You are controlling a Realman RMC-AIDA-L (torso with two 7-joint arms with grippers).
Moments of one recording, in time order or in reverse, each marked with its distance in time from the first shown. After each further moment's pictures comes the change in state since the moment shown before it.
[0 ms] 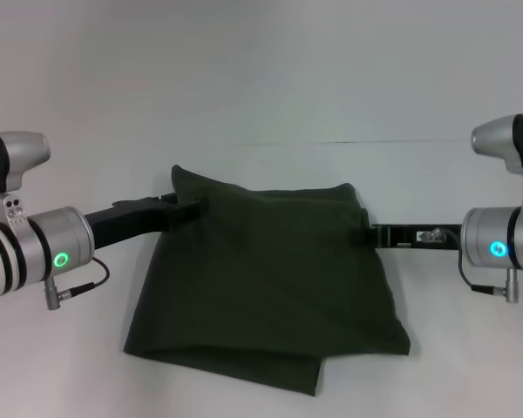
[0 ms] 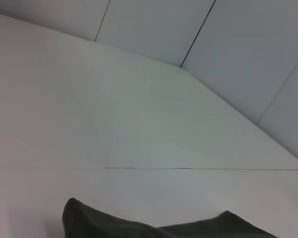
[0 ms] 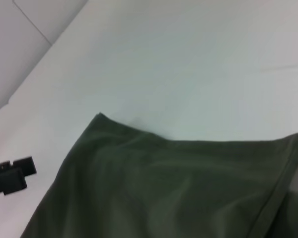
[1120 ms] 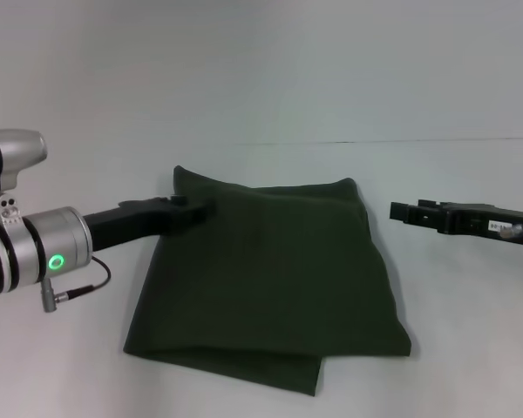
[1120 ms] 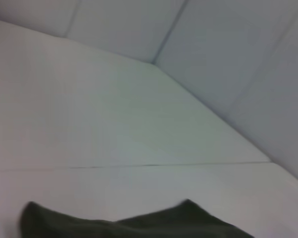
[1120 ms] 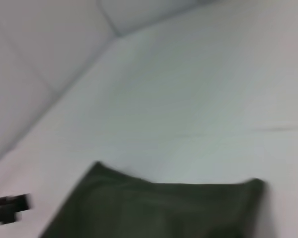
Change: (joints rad) left arm 0.010 0.012 -0.002 0.022 -0.002 0.108 0.005; right arm -0.162 -0.007 0.202 -0.174 0.041 -0.213 -0.219
